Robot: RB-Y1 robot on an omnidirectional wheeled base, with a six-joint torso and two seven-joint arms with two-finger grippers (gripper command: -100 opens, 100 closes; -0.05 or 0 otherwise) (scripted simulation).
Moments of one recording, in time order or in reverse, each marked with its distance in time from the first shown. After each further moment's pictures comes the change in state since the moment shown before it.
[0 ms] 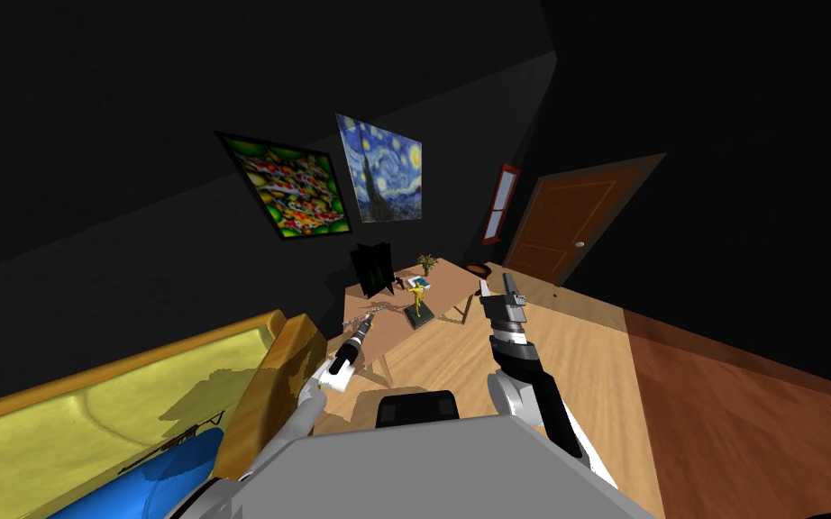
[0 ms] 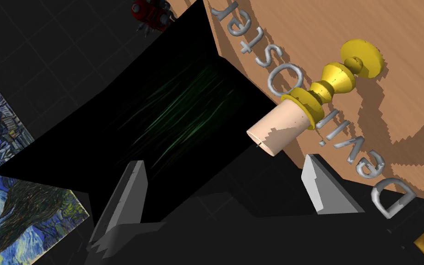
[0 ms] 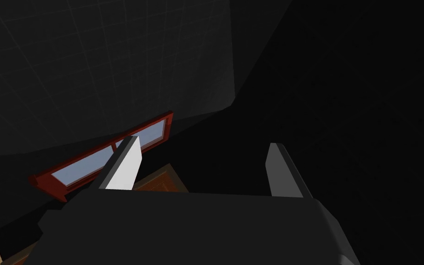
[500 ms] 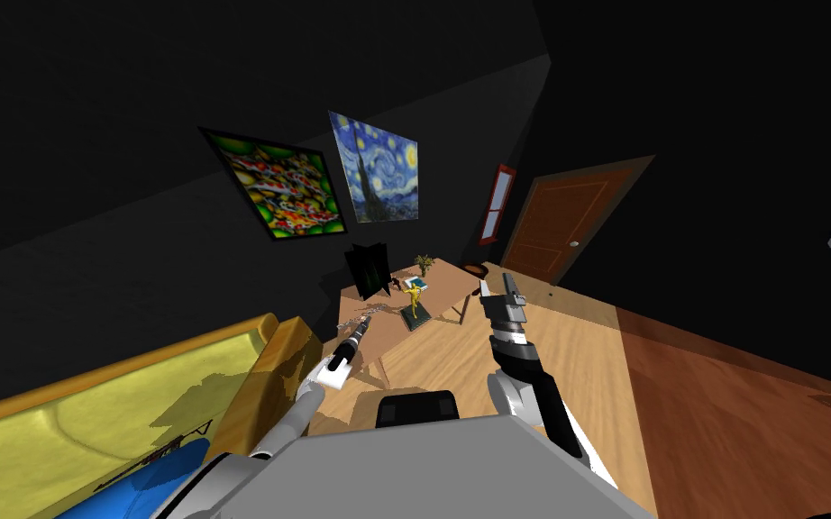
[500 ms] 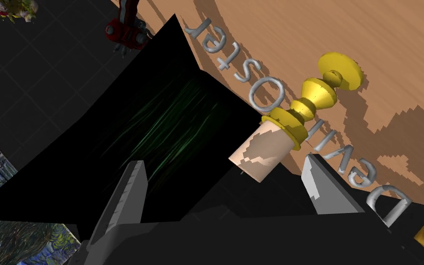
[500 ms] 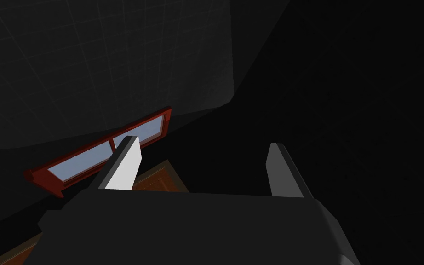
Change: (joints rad) left arm -0.071 0.033 -0.012 0.139 -0.002 0.014 -0.014; right arm 0.000 0.000 0.000 0.000 0.000 0.000 0.000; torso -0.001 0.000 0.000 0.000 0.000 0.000
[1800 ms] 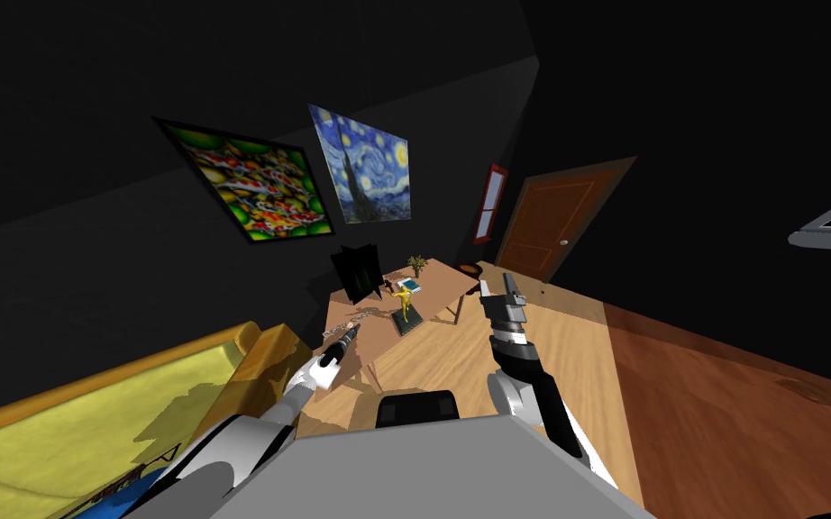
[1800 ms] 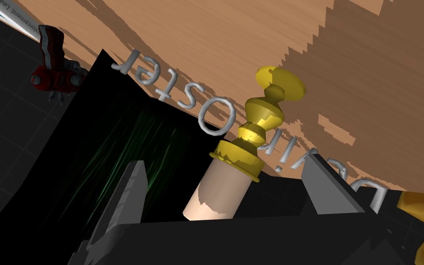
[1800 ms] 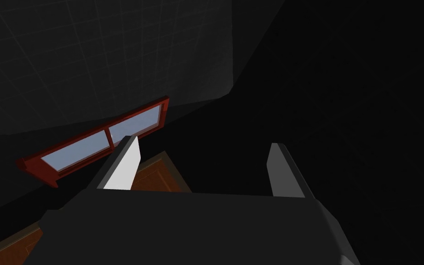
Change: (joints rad) left arm -0.139 0.080 -0.024 0.309 -0.007 0.049 -0.042; right arm 0.000 0.000 0.000 0.000 0.000 0.000 0.000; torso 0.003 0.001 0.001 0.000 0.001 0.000
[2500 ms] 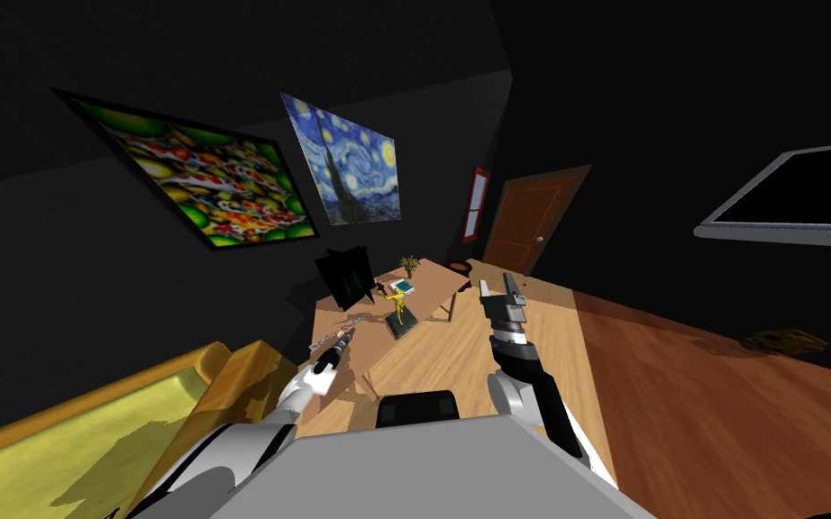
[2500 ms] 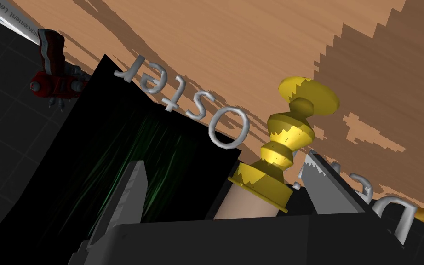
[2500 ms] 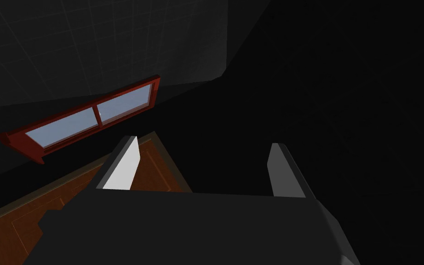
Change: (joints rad) left arm 0.018 -0.023 0.126 0.054 0.022 -0.032 -0.088; right arm 0.000 0.000 0.000 0.000 0.000 0.000 0.000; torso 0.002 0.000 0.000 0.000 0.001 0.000
